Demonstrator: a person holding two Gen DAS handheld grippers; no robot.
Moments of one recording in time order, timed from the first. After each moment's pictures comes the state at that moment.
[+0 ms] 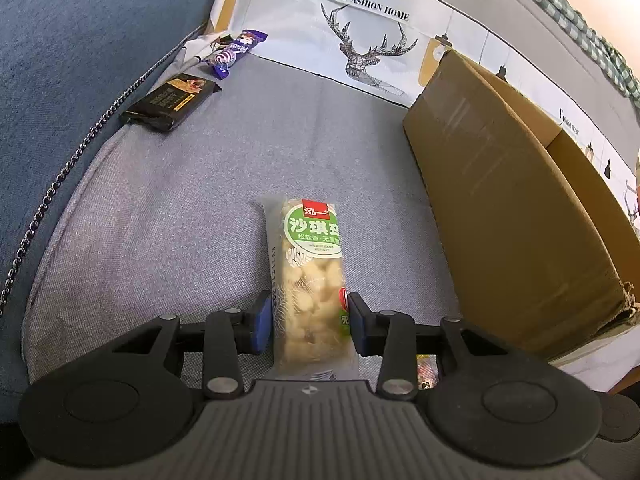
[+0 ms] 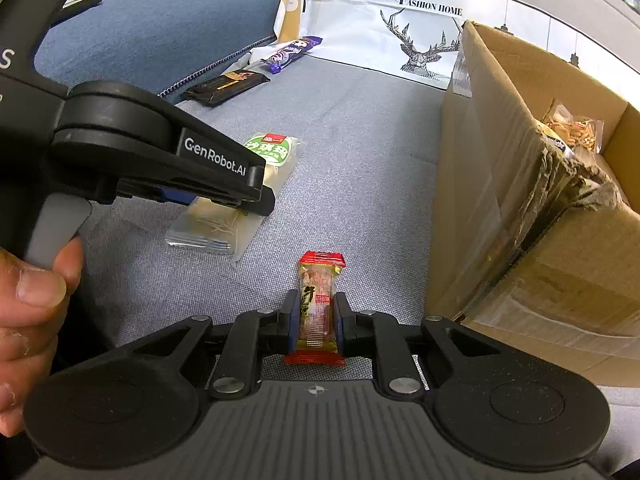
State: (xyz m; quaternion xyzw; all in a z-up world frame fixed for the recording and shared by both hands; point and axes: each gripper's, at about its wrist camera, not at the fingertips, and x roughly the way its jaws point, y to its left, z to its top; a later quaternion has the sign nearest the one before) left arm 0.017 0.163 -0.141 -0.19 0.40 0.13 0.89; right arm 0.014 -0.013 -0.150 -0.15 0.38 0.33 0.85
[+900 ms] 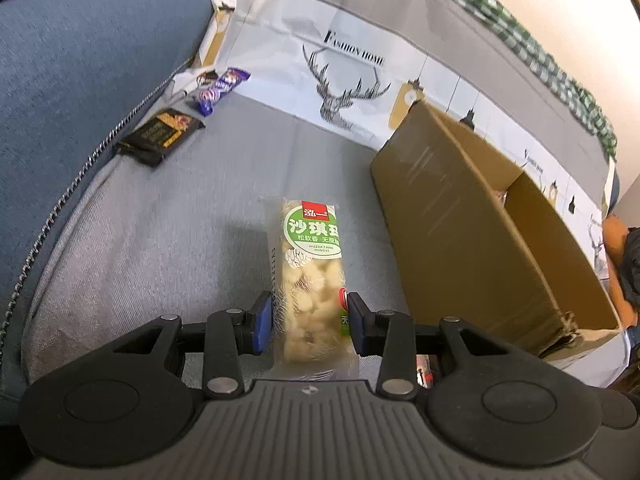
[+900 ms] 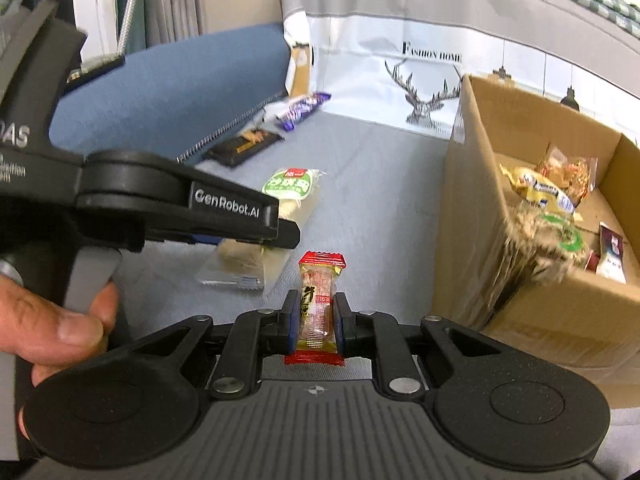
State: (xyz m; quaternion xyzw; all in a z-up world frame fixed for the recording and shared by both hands) left arm -0.004 0.167 -0.118 -0.23 0.34 0.09 0.91; right arm 0.005 -0.024 -0.116 -0.11 0.33 0.36 0.87
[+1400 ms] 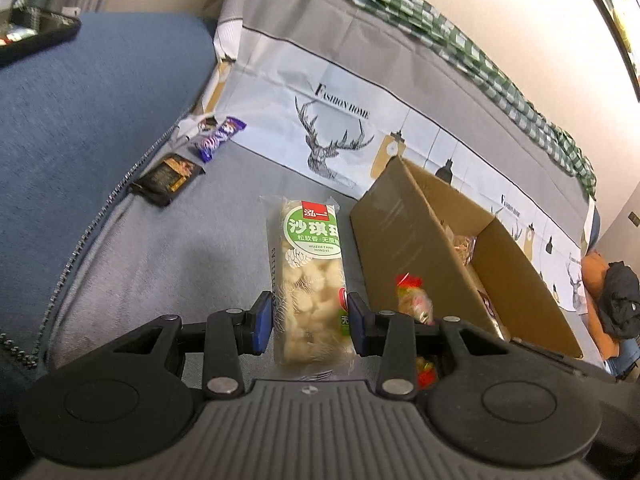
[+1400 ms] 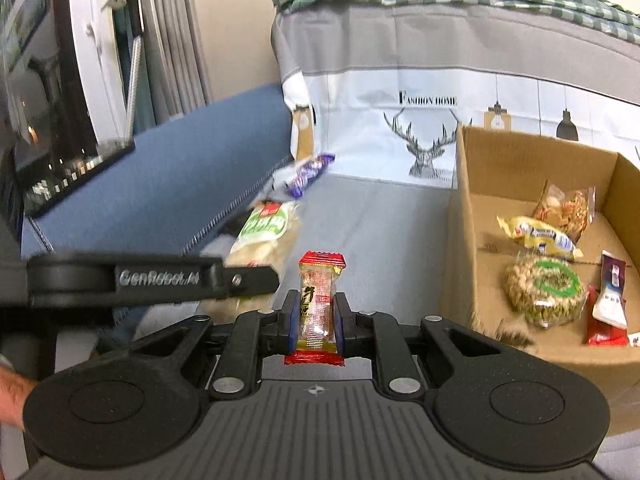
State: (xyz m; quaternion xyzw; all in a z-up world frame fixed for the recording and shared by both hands) left arm -0.039 0.166 -0.082 -0.24 0.27 0.10 0.93; right arm 0.018 -0.037 -0.079 -0.03 0.28 0.38 0.88
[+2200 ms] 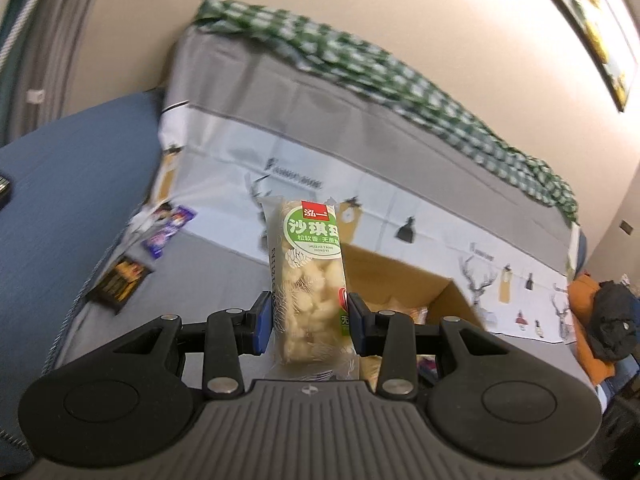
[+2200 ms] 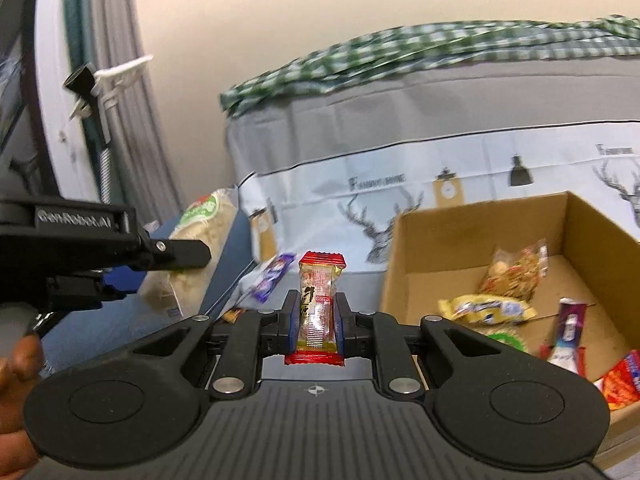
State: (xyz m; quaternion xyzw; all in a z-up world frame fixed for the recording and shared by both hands) left arm 0.005 0.125 0.028 -0.21 0.22 0.09 0.95; right arm 0.056 -0.094 -0.041 0.07 0.20 0.34 0.92
